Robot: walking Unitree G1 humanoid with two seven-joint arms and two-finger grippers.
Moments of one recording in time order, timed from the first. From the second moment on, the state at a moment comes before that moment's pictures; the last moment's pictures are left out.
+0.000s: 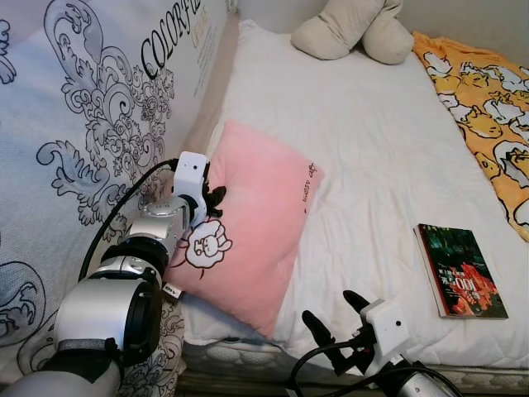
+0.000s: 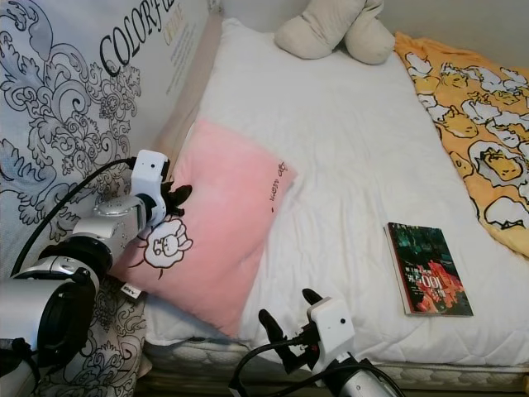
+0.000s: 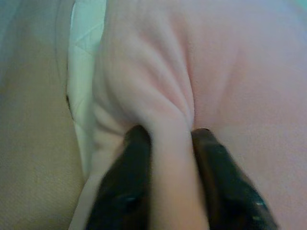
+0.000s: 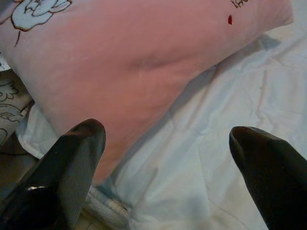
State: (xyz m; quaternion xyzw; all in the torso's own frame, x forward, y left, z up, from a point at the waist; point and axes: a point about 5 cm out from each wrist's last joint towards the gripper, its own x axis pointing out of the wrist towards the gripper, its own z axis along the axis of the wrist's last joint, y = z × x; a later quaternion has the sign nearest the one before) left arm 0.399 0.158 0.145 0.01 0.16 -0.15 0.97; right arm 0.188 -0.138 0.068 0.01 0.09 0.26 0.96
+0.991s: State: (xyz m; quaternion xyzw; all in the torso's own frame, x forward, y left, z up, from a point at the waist) left arm 0.399 0.137 0.172 0.04 0.08 -0.20 0.98; right arm 0.193 -0.129 0.059 0.02 0.10 0.28 0.96
